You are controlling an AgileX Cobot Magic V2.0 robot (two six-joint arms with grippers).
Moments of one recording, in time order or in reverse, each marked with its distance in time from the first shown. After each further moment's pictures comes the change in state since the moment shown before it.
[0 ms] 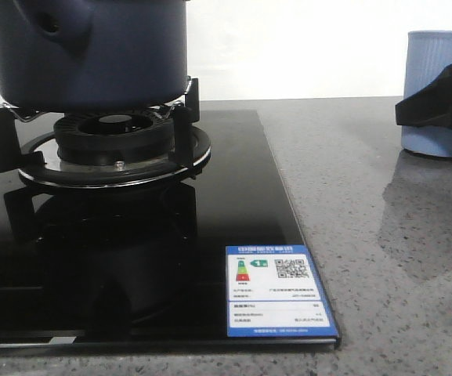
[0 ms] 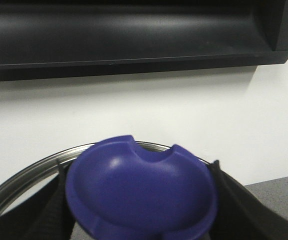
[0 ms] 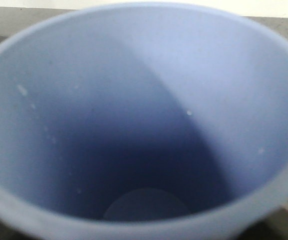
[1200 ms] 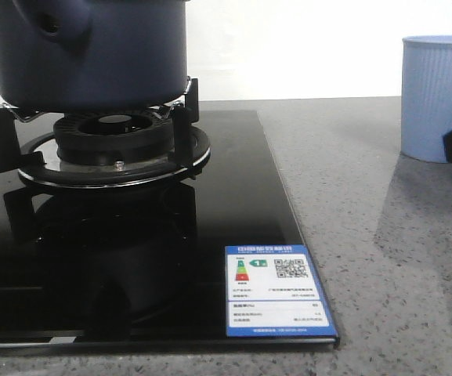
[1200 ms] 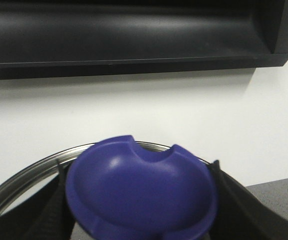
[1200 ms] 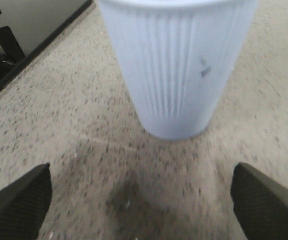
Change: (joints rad) left arm 0.000 0.000 0.000 -0.021 0.000 0.000; right arm 0.000 -0.447 0.272 -0.239 0.197 0.261
